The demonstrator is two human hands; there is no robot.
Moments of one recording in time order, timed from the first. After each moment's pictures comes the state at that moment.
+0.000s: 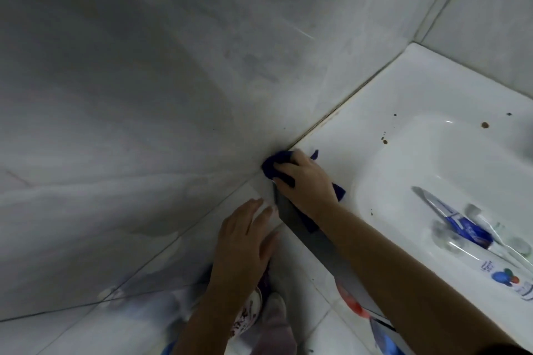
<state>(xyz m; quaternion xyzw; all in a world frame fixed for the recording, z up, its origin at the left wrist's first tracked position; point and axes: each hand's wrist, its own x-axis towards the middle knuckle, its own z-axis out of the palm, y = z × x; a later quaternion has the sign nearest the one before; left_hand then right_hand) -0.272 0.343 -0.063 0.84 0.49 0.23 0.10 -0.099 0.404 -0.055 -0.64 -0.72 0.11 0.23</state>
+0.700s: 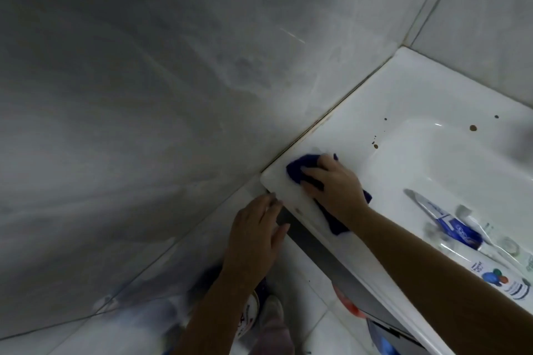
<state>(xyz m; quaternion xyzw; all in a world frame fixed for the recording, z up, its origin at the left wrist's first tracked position) -0.240 0.364 -0.063 0.85 0.47 0.22 0.10 -0.041 0.398 -0.057 -0.64 -0.74 0.08 0.21</state>
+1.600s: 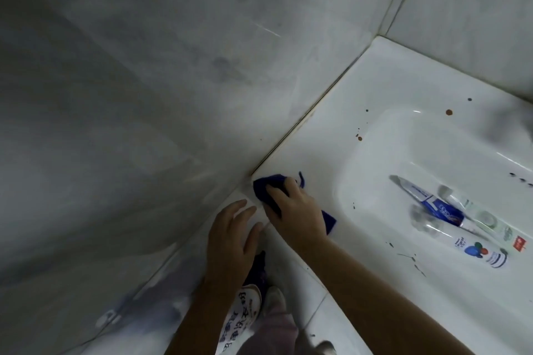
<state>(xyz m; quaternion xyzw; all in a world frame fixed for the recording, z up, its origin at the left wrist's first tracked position) -0.266 0.373 -0.061 0.80 0.49 0.28 0.20 -0.113 0.371 -0.053 -0.69 -0.68 0.12 0.23</state>
